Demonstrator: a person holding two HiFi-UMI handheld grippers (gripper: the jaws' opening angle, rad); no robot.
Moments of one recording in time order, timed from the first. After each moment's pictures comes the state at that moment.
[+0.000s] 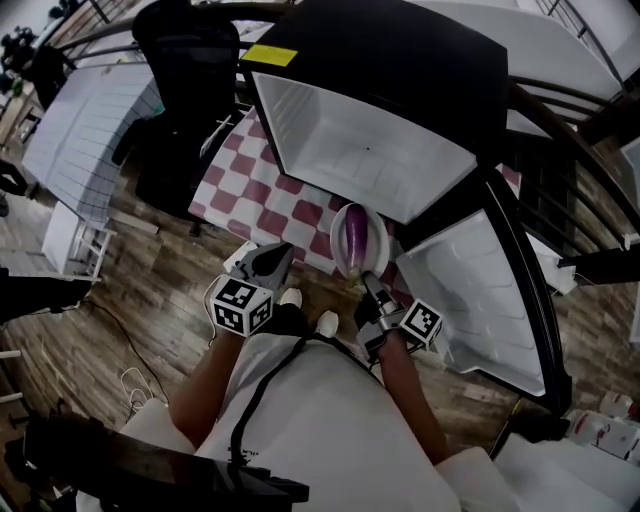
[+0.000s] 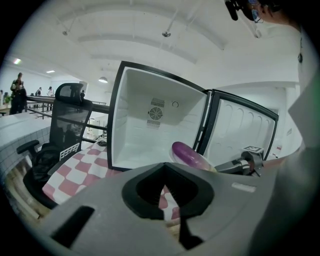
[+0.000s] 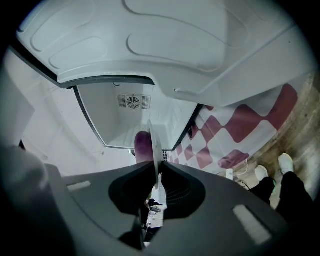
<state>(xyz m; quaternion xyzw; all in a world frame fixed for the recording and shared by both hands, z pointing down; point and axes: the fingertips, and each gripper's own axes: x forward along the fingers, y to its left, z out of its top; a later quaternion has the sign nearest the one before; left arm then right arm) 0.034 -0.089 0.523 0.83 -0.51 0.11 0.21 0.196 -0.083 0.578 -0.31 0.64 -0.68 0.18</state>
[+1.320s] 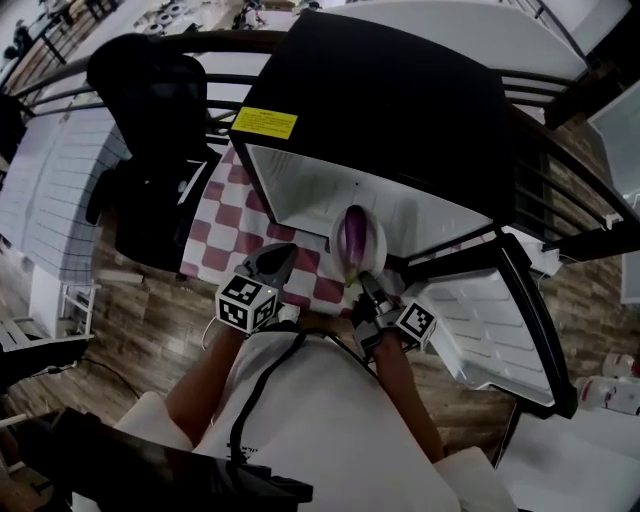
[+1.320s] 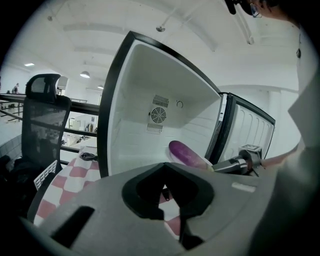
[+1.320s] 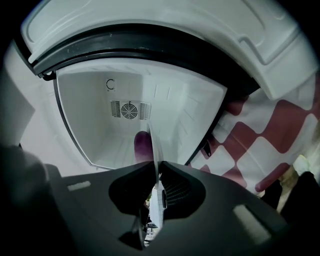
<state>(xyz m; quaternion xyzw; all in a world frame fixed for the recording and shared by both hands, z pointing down) -0.009 -0.219 0.523 0.88 -0.41 0.12 0.20 0.143 -0.186 0.574 -0.38 0.62 -0.65 0.24</state>
